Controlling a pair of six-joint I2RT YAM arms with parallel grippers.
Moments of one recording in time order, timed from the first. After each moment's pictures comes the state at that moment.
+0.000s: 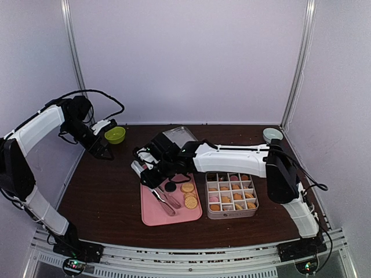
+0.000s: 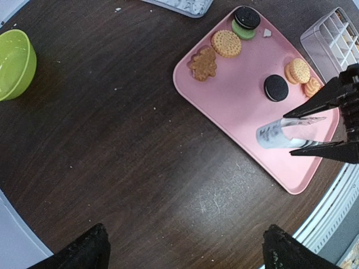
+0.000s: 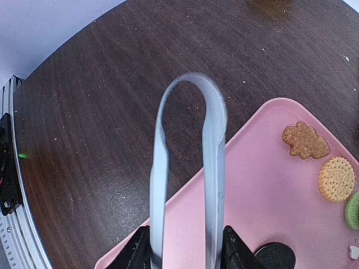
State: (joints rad) left arm -0.11 1.55 1.44 -1.18 0.38 0.52; right arm 1.09 2.31 2.01 -0.48 -0.07 0.19
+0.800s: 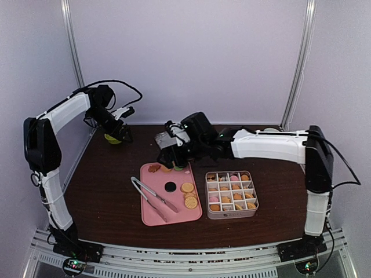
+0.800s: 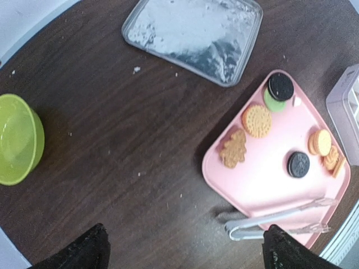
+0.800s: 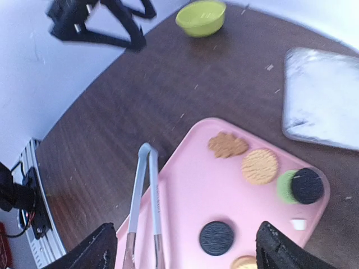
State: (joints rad) left arm -0.20 1.94 1.84 -1.14 0.35 0.38; right arm 0.95 2.00 1.63 -0.25 -0.13 0.33
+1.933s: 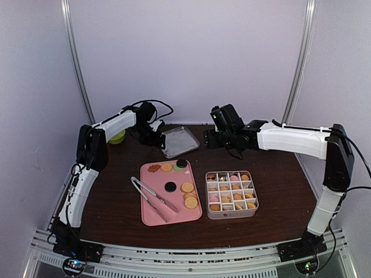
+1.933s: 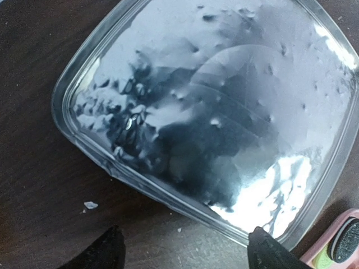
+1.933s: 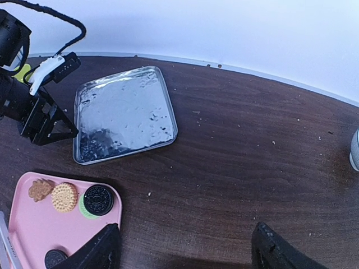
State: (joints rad) left arm -0.40 2.61 2.42 -0.98 0.20 0.01; right arm 0.77 1.78 1.42 -0.31 0.44 0.36
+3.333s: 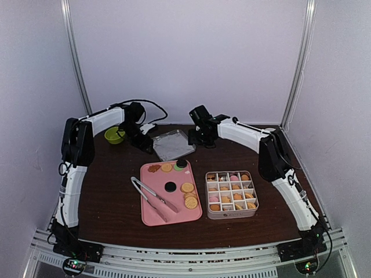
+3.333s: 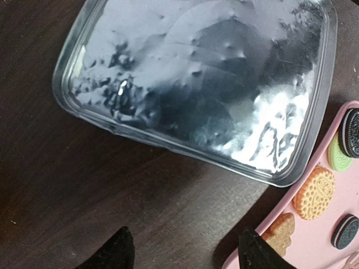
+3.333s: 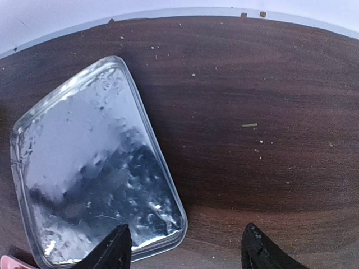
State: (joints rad) left arm -0.35 2.40 2.12 -1.02 0.25 0.30; right arm 0.64 2.58 2.36 -0.66 0.23 0.51
